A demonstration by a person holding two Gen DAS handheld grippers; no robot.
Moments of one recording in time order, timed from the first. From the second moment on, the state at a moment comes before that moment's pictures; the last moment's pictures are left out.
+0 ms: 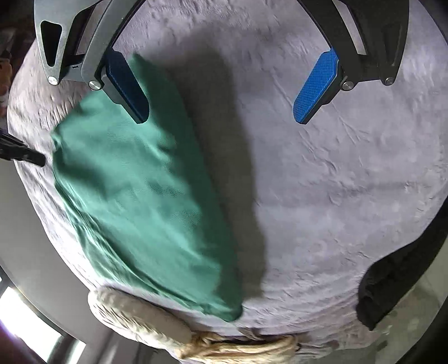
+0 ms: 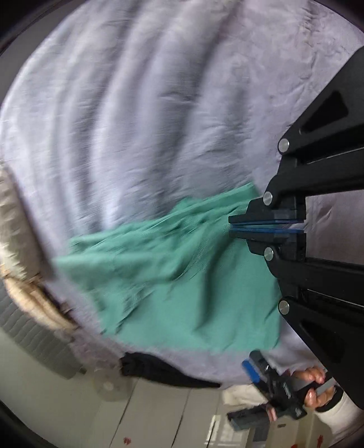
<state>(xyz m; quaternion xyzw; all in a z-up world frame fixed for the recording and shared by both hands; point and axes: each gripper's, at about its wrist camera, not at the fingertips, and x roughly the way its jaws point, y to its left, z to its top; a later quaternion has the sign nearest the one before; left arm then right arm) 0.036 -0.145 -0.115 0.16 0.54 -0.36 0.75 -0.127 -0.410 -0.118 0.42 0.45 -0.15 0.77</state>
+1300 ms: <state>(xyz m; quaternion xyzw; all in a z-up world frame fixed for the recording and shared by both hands) 0.051 -0.178 -0.143 0.15 0.59 -0.34 0.72 -0.085 -0.441 -0.138 0.45 0.46 -0.18 0.74</state>
